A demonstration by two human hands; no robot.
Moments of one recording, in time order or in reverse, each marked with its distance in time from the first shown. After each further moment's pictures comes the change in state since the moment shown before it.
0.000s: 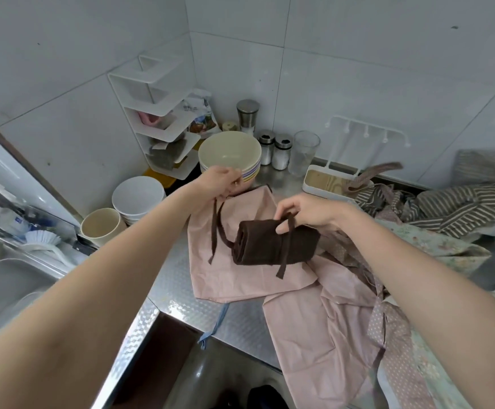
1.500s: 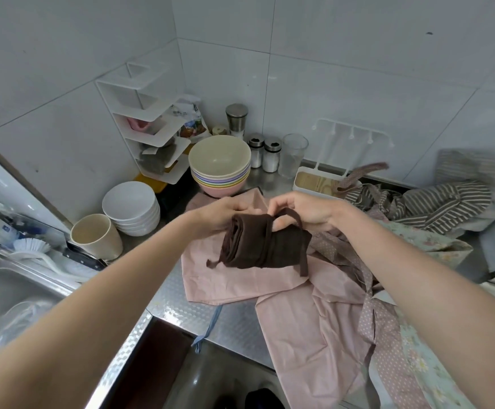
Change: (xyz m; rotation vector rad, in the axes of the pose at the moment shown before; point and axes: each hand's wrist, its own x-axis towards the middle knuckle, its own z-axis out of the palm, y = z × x) left_hand -0.020 -0.016 0.035 -0.113 -0.339 0.058; right_hand -0.015 -0.007 -0.001 0.288 -0.083 -0.073
